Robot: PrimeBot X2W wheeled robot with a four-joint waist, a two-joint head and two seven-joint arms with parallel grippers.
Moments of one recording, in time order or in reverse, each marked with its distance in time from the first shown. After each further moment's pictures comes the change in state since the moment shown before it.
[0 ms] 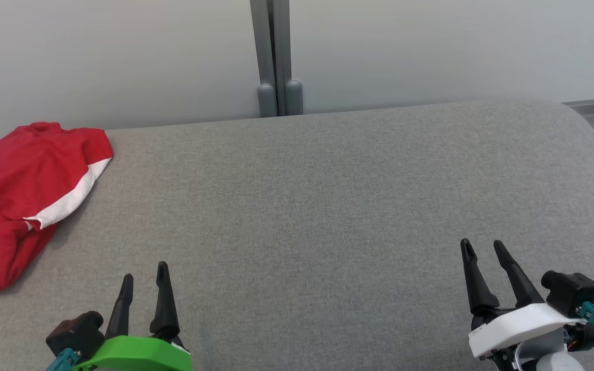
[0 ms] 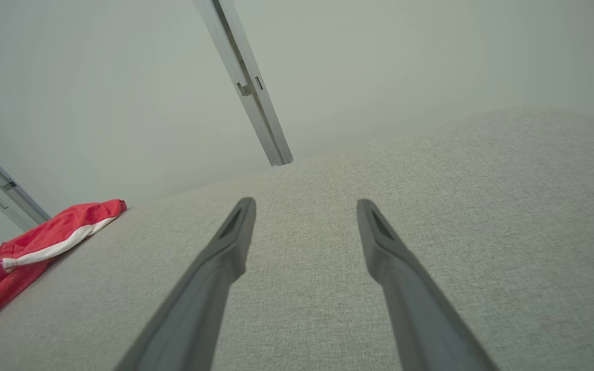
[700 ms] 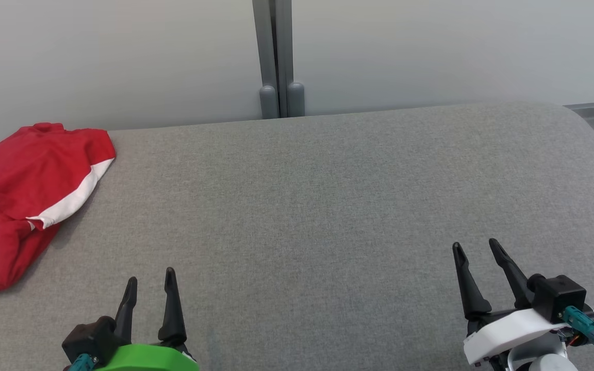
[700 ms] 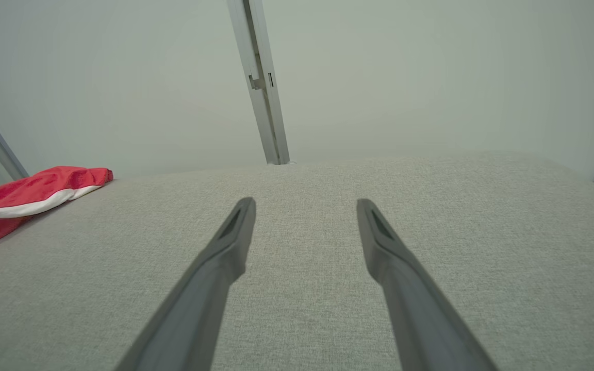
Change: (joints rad) left arm 0.012 0.002 -0.020 0.019 0.123 0.007 -0.044; right arm 0.004 -0.002 0.010 0.001 -0.185 0.000 -0.044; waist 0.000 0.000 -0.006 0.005
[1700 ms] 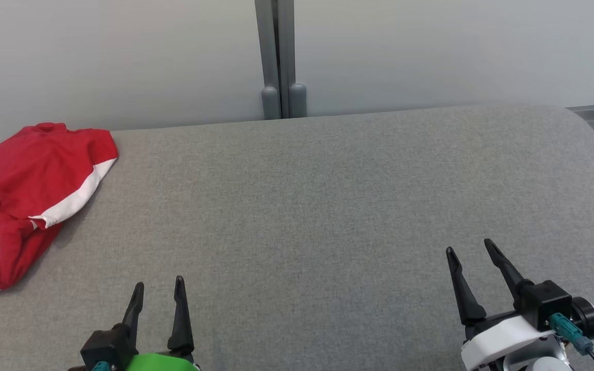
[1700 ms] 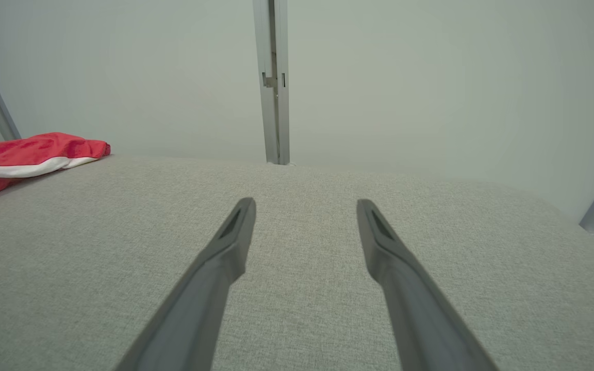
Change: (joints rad) left arm 0.014 0.002 -0.022 0.028 0.121 0.009 -0.041; right arm 0.008 -0.002 0.005 -0.004 -0.153 0.000 -0.041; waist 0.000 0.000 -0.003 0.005
